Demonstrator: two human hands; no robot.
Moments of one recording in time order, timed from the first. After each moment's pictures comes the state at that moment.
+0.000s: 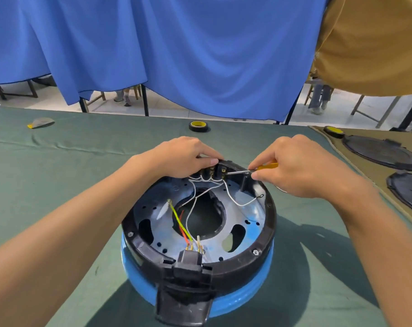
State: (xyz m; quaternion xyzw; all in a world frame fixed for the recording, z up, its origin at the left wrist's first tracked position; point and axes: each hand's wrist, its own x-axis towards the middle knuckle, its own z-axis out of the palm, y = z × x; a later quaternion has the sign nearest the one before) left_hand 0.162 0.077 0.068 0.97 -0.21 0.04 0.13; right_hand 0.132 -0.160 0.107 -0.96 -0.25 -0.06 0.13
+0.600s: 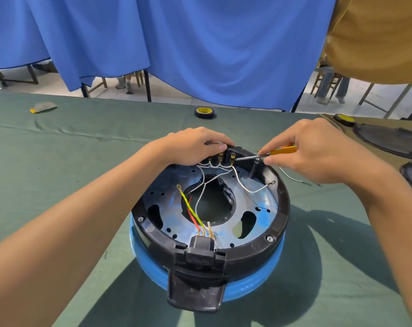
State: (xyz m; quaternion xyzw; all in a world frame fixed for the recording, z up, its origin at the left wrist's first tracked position) left_hand 0.152 0.071 0.068 0.96 -0.15 -0.03 0.21; right_hand 0.140 -0.168 0.104 -0.94 -0.28 -0.09 0.15
